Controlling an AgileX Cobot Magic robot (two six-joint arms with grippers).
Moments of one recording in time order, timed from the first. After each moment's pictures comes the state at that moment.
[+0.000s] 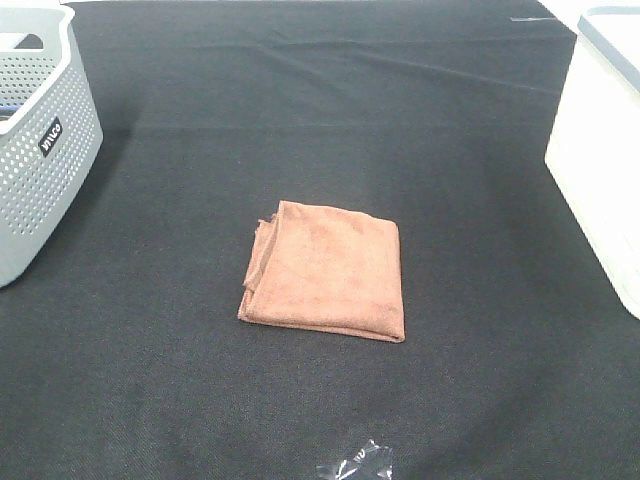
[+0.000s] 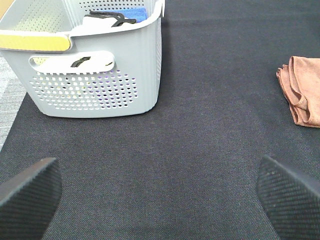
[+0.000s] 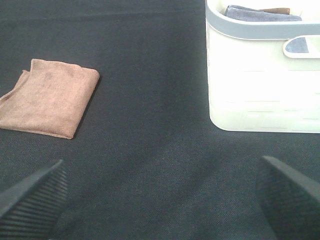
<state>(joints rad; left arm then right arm) 0.04 -0.01 -0.50 -0.04 1.04 0.04 0.06 0.00 -0.50 0.06 1.07 -0.01</state>
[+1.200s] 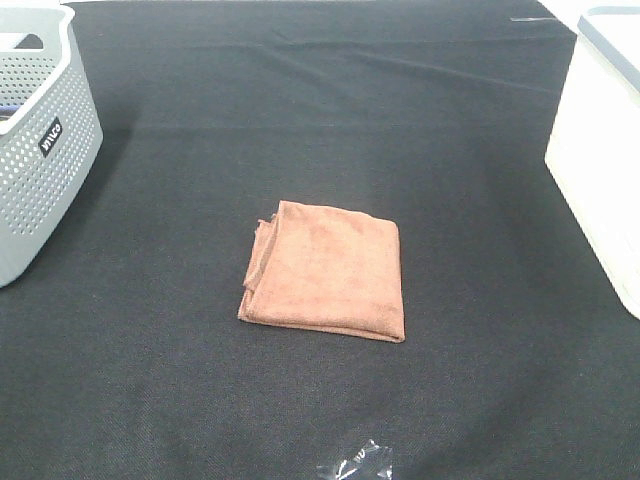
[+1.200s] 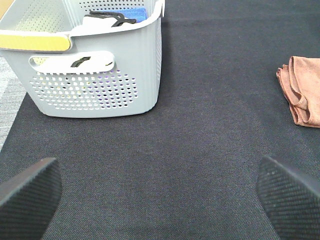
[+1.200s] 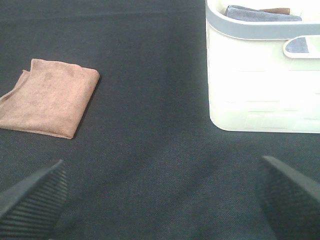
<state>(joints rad) 0.04 -0.01 -0.50 -0.04 1.04 0.04 0.06 0.00 -0.50 0.06 1.07 -0.01</state>
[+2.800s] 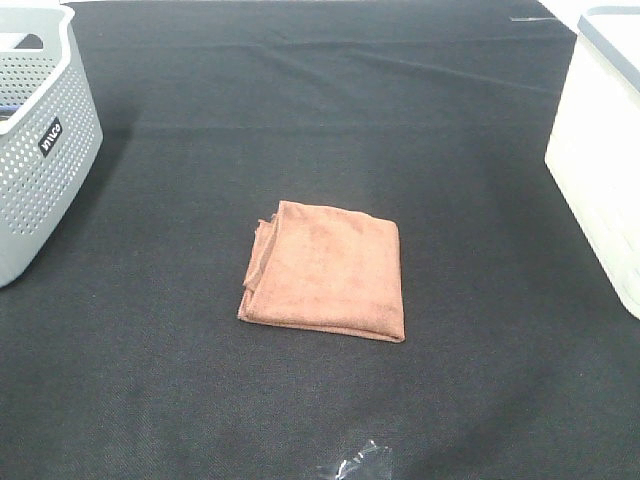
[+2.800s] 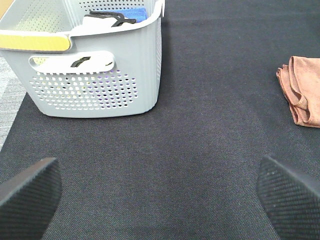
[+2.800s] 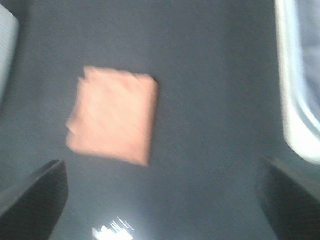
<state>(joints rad) 0.04 -0.01 -0.50 -0.04 1.04 0.04 0.06 1.01 -1.10 0.32 1.03 -0.01</state>
